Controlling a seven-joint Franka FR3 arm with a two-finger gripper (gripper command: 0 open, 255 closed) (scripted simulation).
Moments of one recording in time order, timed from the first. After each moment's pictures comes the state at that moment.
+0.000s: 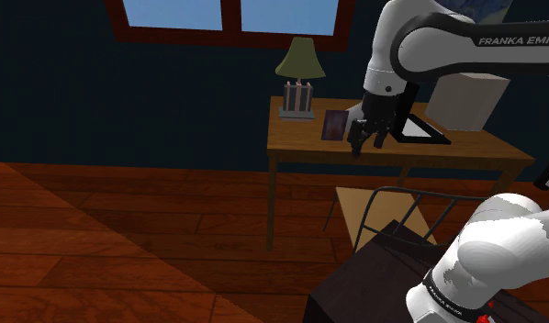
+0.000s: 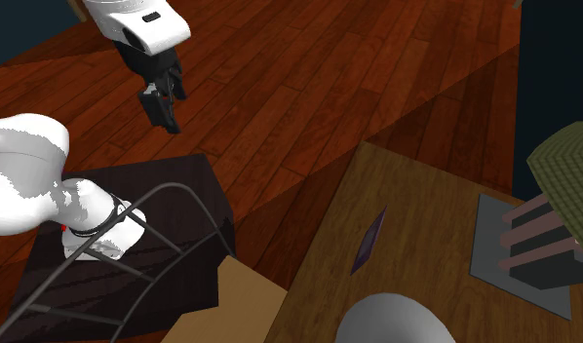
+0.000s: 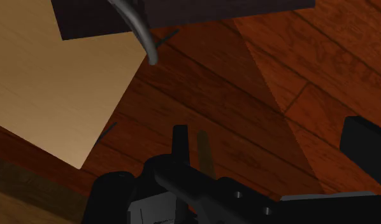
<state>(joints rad) 0.02 -0.76 0.07 -2.44 0.03 1.66 0.16</state>
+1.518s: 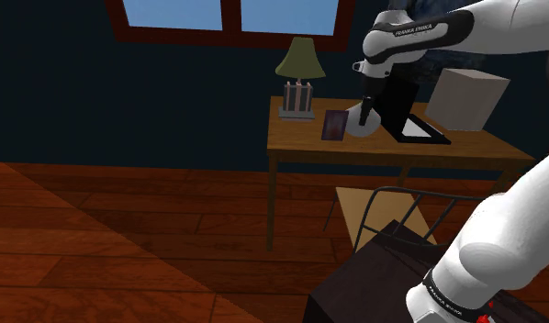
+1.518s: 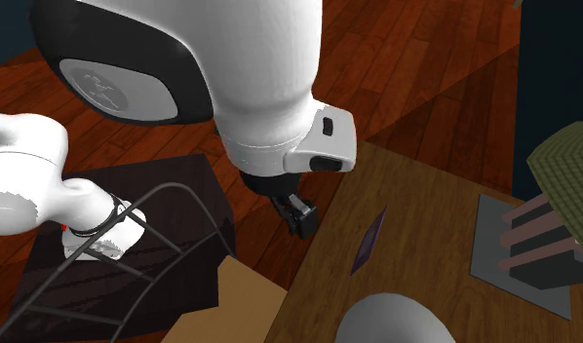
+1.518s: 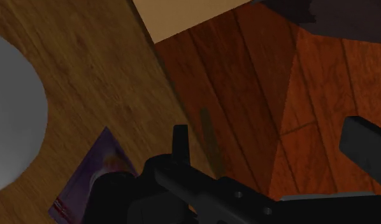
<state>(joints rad) 0.06 -0.19 -0.41 -2.01 -0.08 1.83 -0.83</state>
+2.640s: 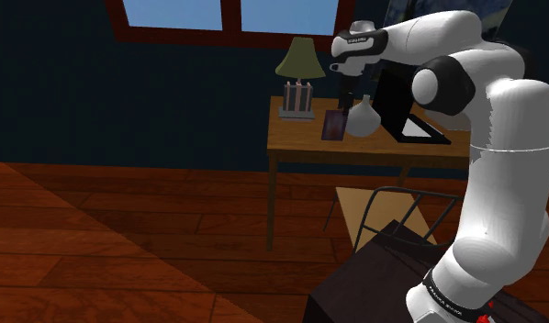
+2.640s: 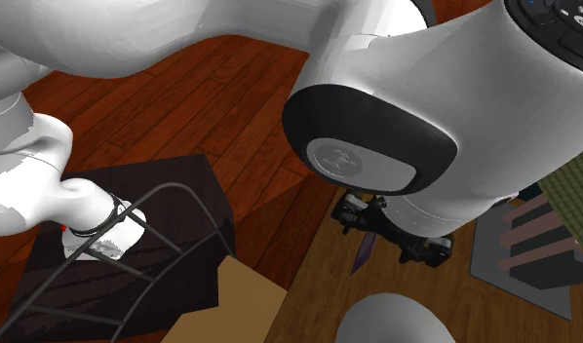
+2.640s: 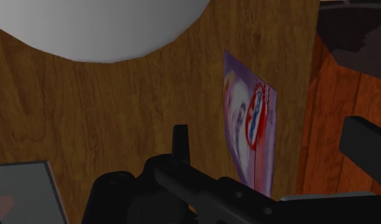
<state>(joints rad) -0.06 0.39 -0.45 -1.40 0.18 1.76 -1.39</state>
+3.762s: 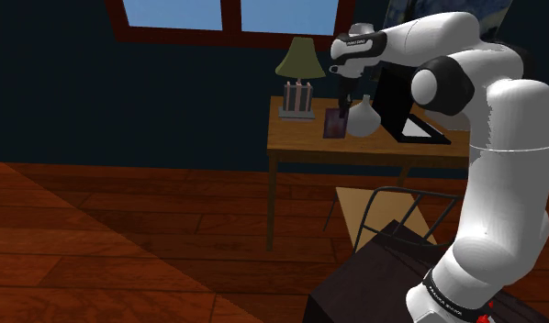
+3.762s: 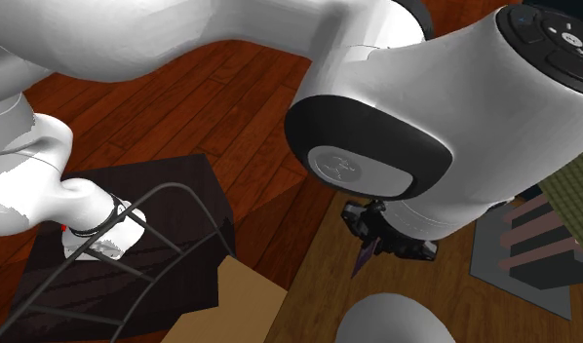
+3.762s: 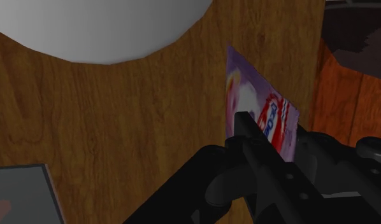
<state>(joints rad) -0.06 0.39 -0.45 -1.42 0.19 1.77 -1.39</state>
